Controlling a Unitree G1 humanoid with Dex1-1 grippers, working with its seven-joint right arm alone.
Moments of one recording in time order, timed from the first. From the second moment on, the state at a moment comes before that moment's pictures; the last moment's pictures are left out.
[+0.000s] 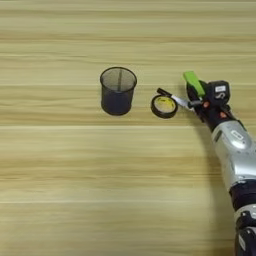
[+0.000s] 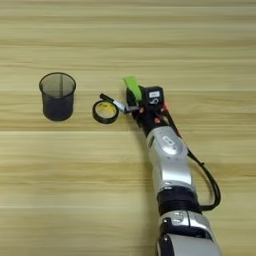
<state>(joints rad) -0.36 -0.24 -0.20 0.61 0.11 -0.23 0.29</state>
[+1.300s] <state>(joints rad) -0.54 -0.30 -0.23 1.07 0.10 -0.34 0.29</state>
